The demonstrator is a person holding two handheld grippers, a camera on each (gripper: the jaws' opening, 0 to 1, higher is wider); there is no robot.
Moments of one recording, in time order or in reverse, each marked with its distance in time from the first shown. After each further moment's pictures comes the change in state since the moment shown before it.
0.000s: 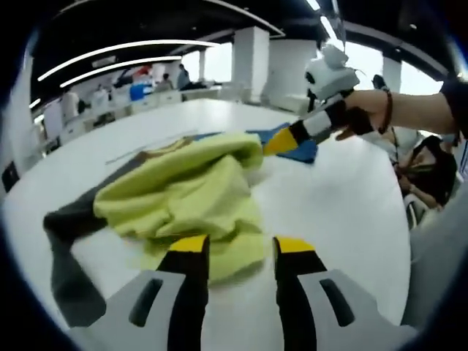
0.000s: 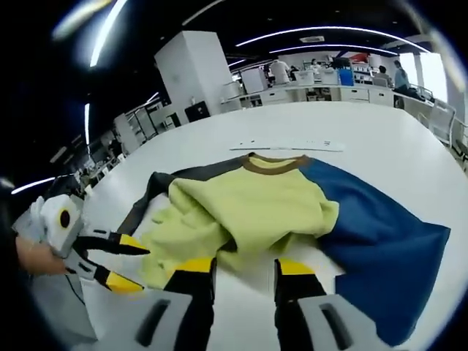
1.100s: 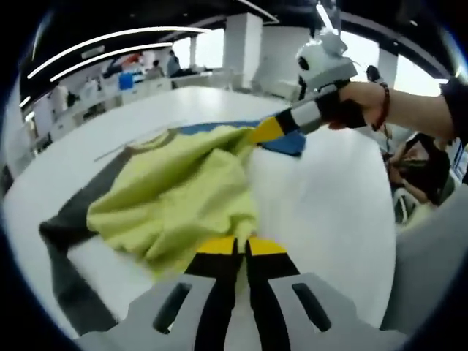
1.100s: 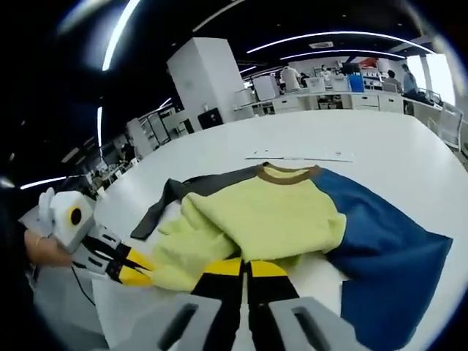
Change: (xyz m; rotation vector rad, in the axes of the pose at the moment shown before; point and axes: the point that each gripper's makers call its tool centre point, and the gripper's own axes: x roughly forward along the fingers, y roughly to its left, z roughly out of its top) left arm -0.025 -0.010 0.024 -0.008 0.028 -0.057; right arm -0.026 0.015 0.017 -0.030 -0.058 0.103
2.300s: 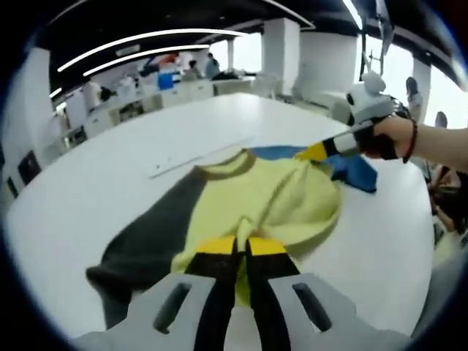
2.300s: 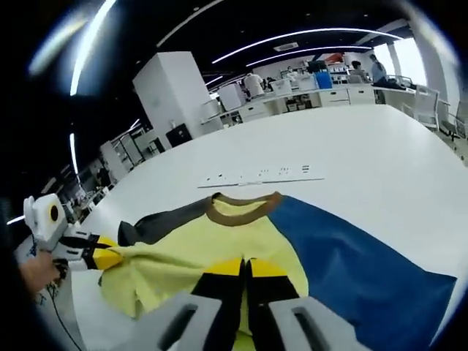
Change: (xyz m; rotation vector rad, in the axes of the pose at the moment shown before) left arm 0.022 0.132 0.039 -0.093 -0.011 0.235; right arm 0.070 -0.080 0.045 0.141 -0.040 -0.162
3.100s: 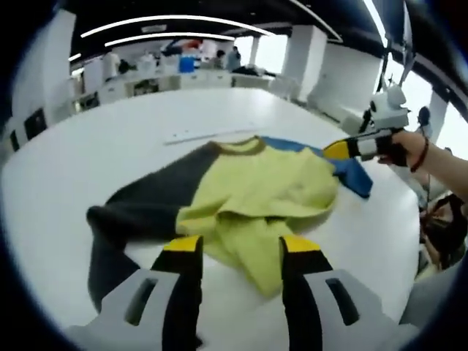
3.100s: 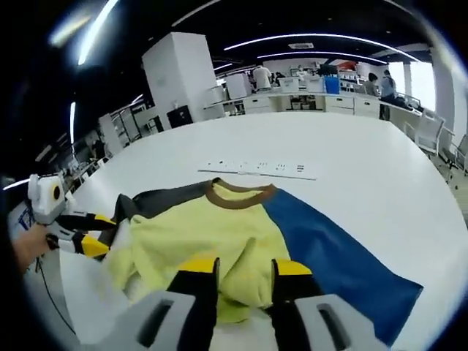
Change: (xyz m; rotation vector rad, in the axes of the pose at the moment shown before) left arm -0.036 0.002 -0.037 -0.209 0.014 0.006; right arm -0.042 0.002 -0.010 -0.145 0.064 -0.058
